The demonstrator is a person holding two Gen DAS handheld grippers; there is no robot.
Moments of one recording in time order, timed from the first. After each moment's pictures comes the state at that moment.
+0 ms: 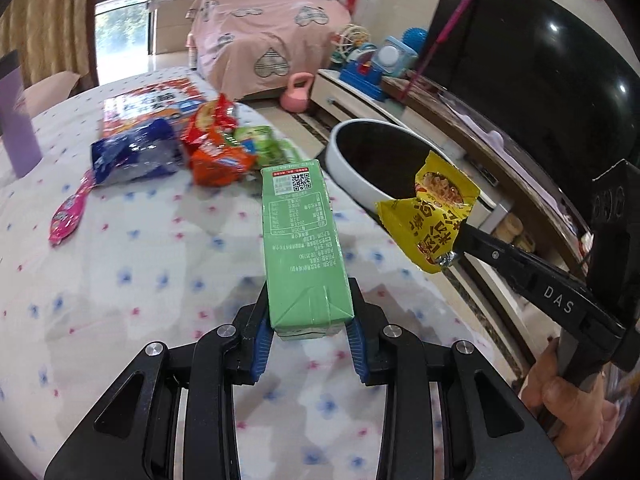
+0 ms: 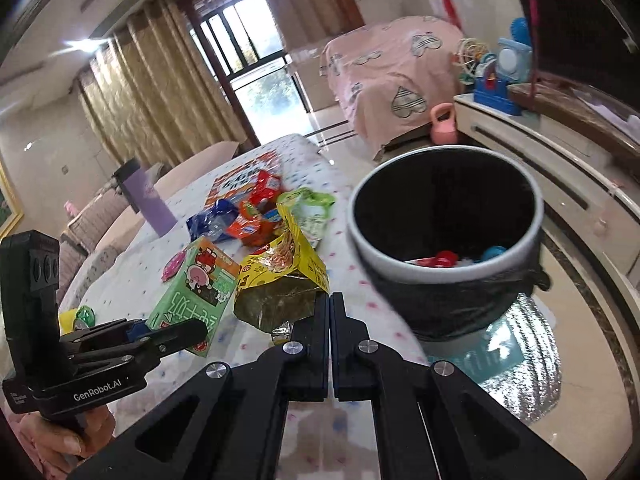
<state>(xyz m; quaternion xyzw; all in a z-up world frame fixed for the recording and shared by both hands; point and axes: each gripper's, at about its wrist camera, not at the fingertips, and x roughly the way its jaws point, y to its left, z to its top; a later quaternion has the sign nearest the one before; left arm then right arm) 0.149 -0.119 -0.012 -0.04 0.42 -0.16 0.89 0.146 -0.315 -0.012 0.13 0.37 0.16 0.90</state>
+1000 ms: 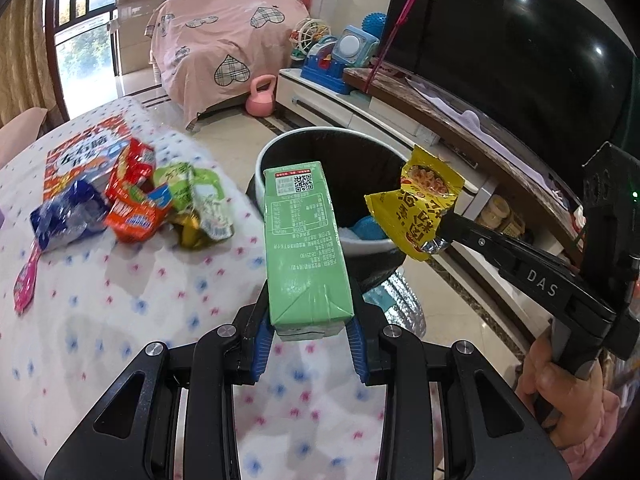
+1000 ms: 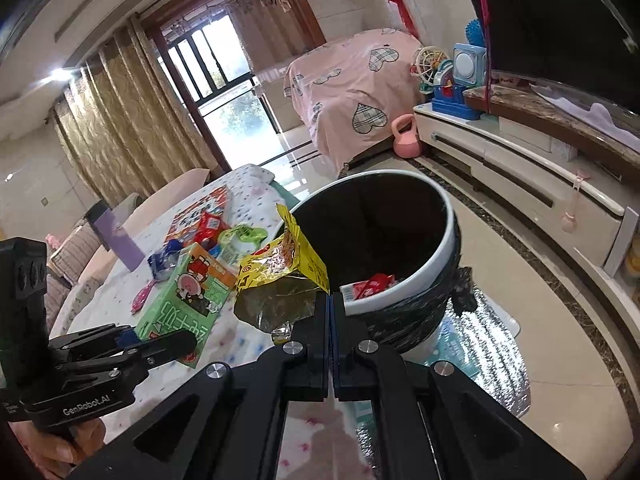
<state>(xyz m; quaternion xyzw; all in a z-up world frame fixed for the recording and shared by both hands) 0.182 -0.194 0.002 0.01 0.41 -0.20 0.89 0.159 -0.382 -0.011 0.16 0.35 0.11 0.92</state>
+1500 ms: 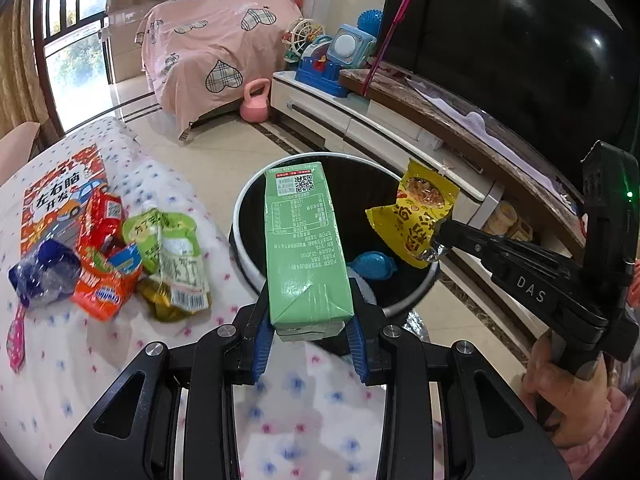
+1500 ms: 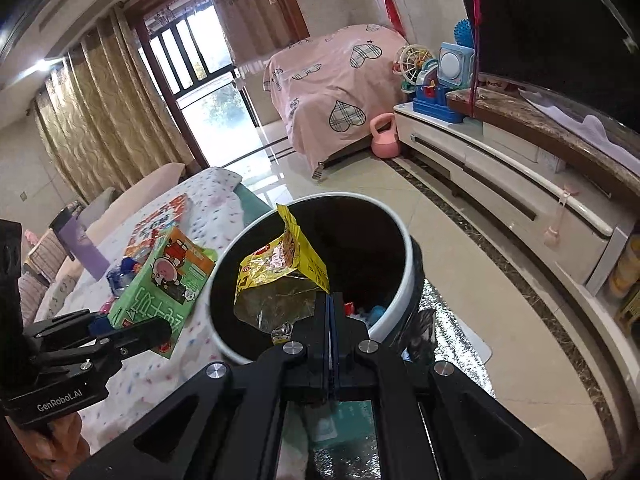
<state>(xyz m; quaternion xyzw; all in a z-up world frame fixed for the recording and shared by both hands) 0.239 -0.229 0.008 0.03 0.42 -0.21 0.89 0.211 -0.411 -0.014 0.13 0.37 0.08 0.92</state>
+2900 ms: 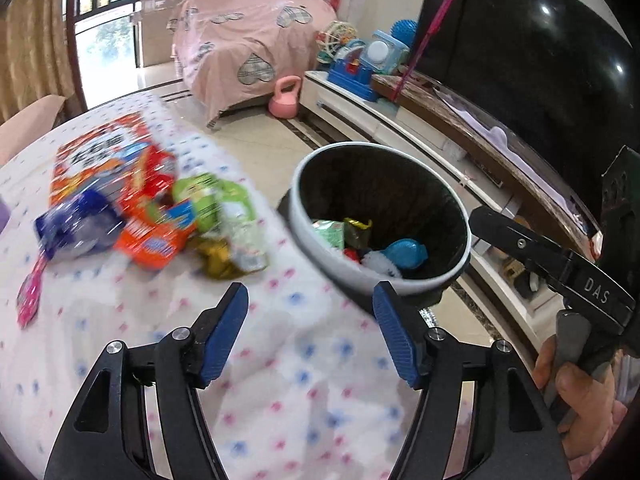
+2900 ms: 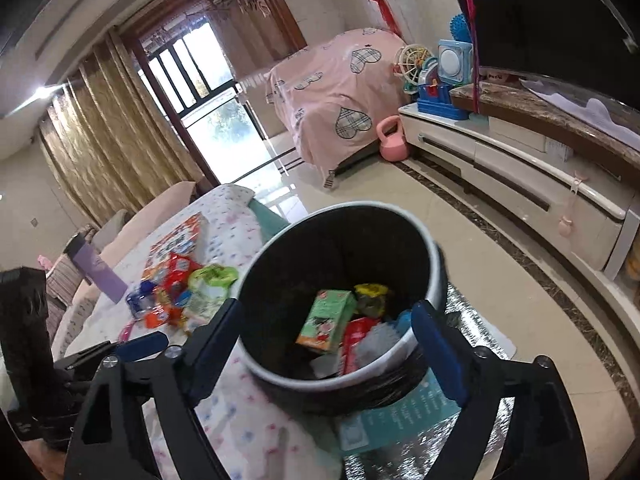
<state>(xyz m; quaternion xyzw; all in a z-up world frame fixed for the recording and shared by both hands) 0.212 -0.173 -0.003 -0.01 0.41 -0.16 0.90 0.207 -0.404 -0.009 0.18 0.36 0.09 0.91</state>
